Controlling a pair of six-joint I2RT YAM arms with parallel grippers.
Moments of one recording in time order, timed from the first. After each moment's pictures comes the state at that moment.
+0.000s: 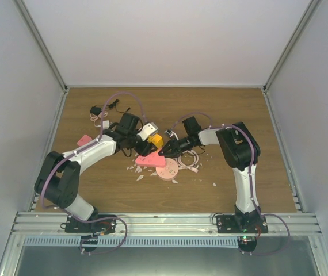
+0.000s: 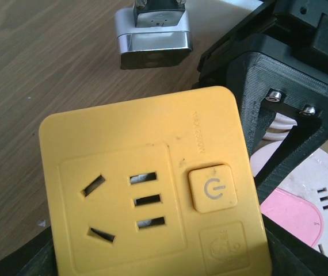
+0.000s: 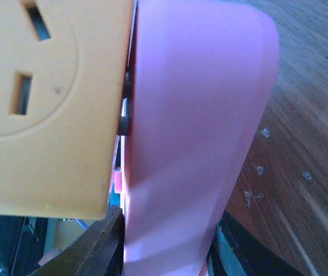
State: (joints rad) left arm -0.46 1.56 0.99 -0.36 0.38 0.27; right arm 0.45 2.16 1.19 -0.15 -1.28 0.27
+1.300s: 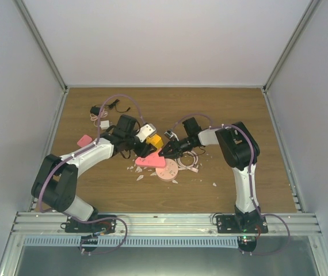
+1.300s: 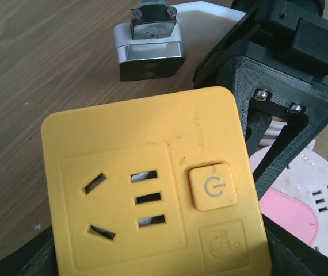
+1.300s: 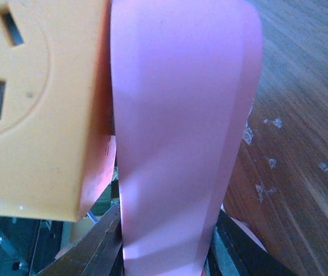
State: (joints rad) left arm -0.44 1.51 0.92 -0.29 0.43 0.27; right arm 0.45 2.17 1.18 -0.15 -1.32 0.29
